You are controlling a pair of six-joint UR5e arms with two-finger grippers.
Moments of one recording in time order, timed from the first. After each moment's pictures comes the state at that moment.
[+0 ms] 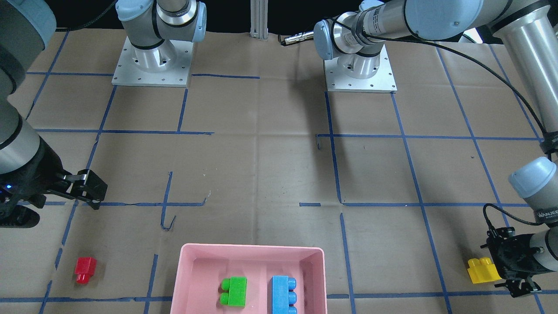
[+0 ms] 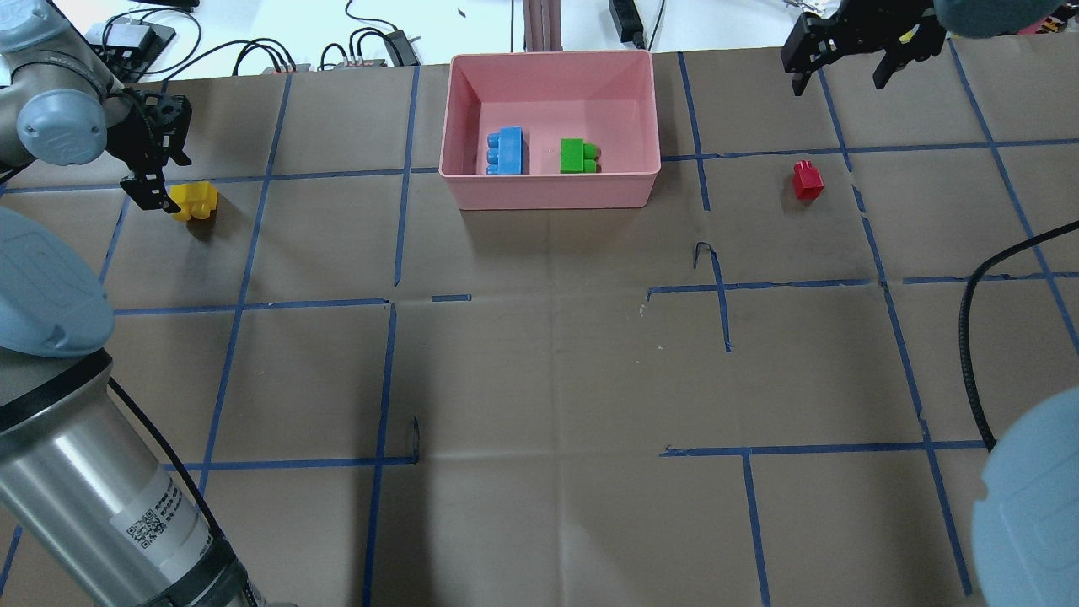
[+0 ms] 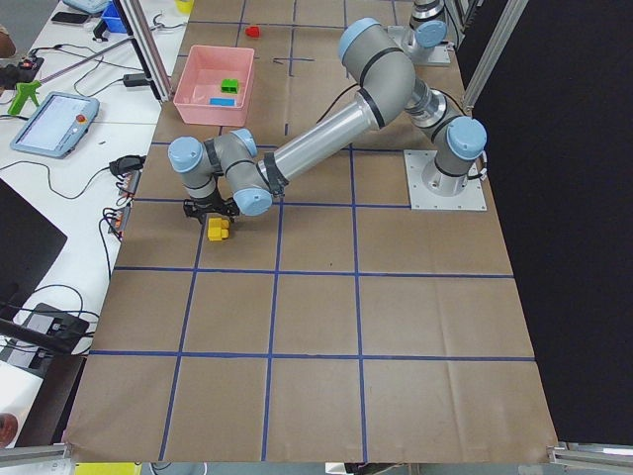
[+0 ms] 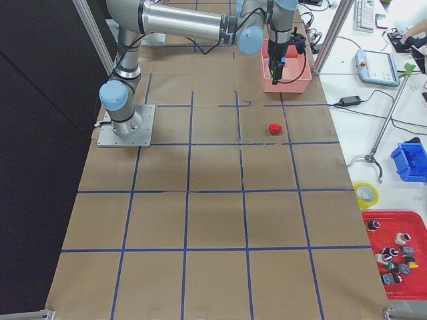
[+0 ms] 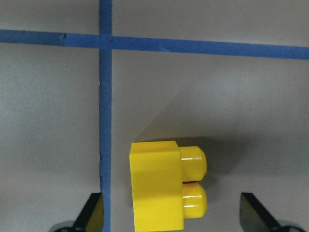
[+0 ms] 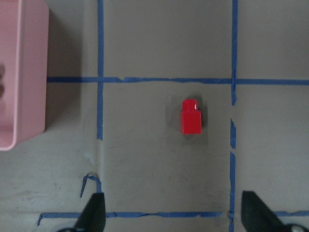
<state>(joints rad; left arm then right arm) -1.13 -2.35 -1.20 -1.15 1.59 1.96 1.39 -1.22 1.39 -1.89 -1.56 -0.20</state>
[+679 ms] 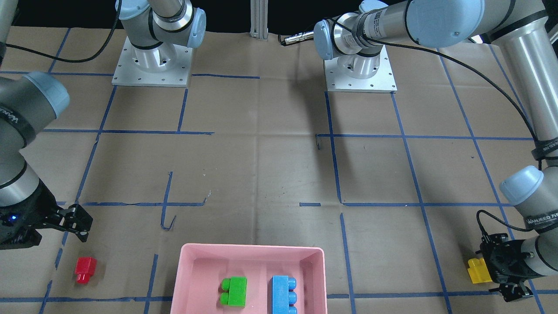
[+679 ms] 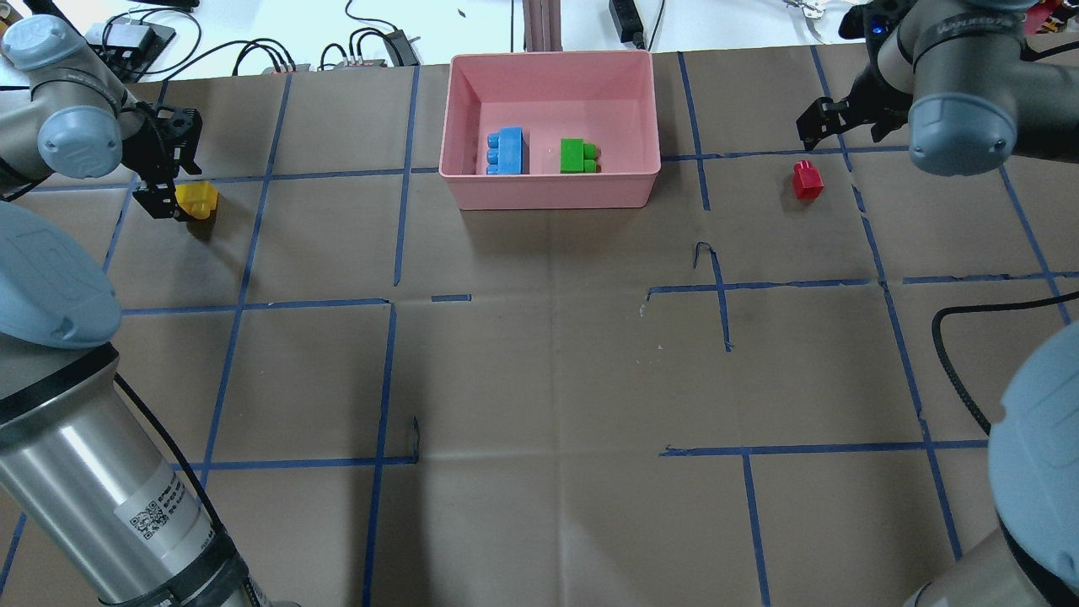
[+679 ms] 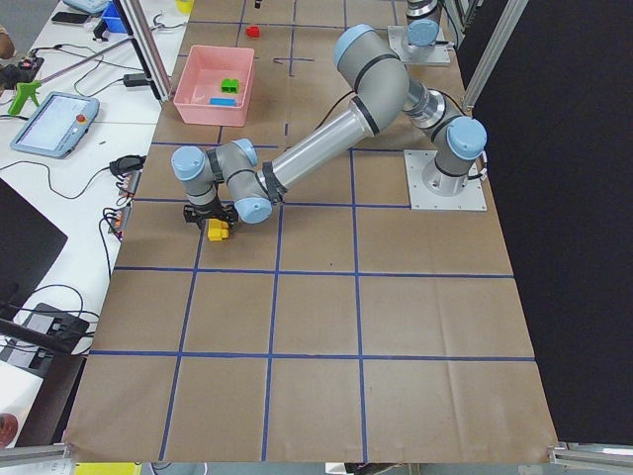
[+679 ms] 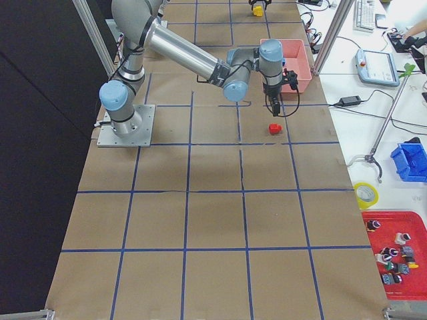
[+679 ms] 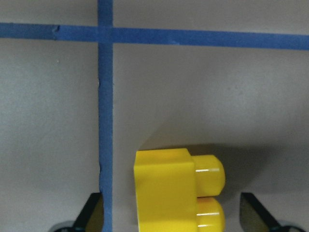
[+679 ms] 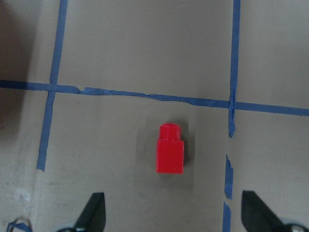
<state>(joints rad) -1.13 -2.38 -1.21 -1.12 1.59 1.98 1.32 -1.14 1.63 -2.33 -1.52 -0.35</state>
